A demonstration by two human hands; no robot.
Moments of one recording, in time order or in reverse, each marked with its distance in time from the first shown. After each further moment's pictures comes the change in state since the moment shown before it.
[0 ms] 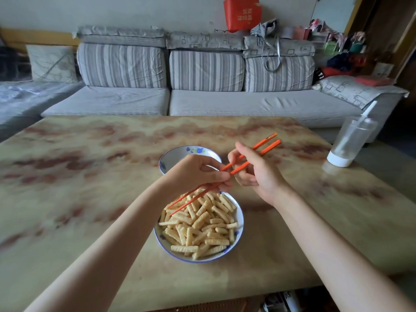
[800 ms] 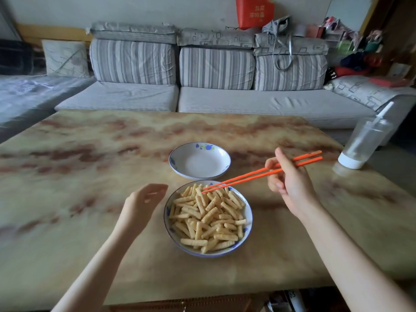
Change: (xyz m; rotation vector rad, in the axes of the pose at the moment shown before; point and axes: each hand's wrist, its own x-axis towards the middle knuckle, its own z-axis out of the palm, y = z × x) left_hand -0.070 -0.120 -0.057 0.244 0.662 -0.043; right_hand -0.019 0.020 -0.026 0.079 0.424 -0.047
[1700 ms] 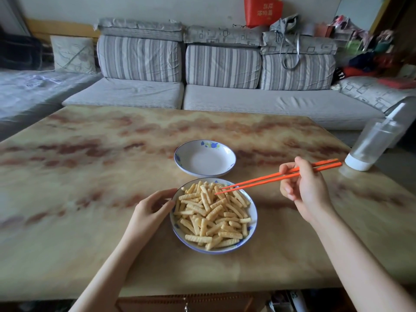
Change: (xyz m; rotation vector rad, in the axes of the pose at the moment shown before) left_hand -0.025 -0.009 0.008 -0.075 -0.090 0.084; right_hand -0.011 -0.002 -0.007 -0.054 0.108 0.027
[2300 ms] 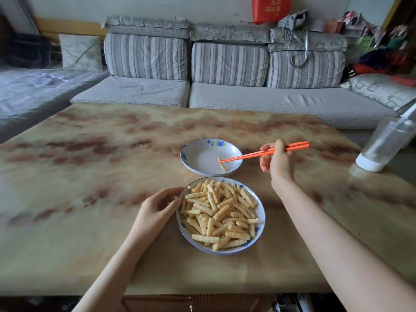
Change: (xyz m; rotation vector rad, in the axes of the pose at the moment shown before) left_hand 0.001 0.001 0.000 -0.008 -0.010 -0.022; right_hand 0.062 0.023 0.060 -0.077 0.192 -0.040
